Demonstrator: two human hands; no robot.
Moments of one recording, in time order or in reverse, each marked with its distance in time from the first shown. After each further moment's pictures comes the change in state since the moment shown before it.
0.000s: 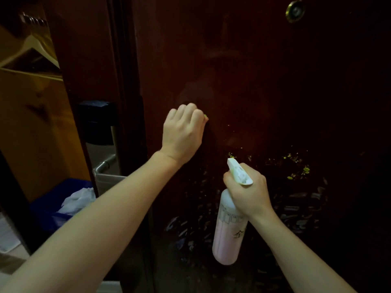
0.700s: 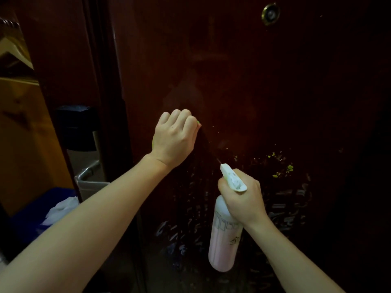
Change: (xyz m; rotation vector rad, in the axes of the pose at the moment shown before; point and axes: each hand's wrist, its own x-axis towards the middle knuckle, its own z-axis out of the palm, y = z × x) left_hand 0.000 0.005 0.013 0.034 0.041 0.148; right_hand -0.010 0.004 -0.013 0.016 0.014 0.010
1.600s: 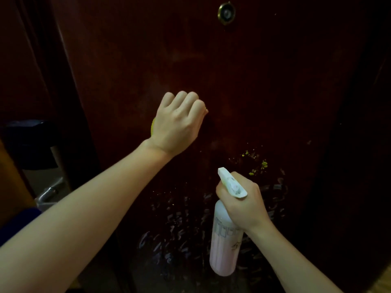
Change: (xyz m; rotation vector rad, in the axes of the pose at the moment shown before) left_hand 0.063 0.035 0.026 -0.062 0.087 0.163; right_hand -0.003 0.016 -0.039 0.017 0.026 0.033
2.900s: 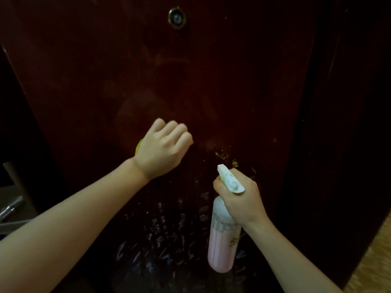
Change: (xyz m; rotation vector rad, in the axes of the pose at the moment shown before) left_hand -0.016 0.040 0.012 -0.107 -0.141 0.232; right_hand 0.005 0.019 -0.053 -0.014 0.109 0.065
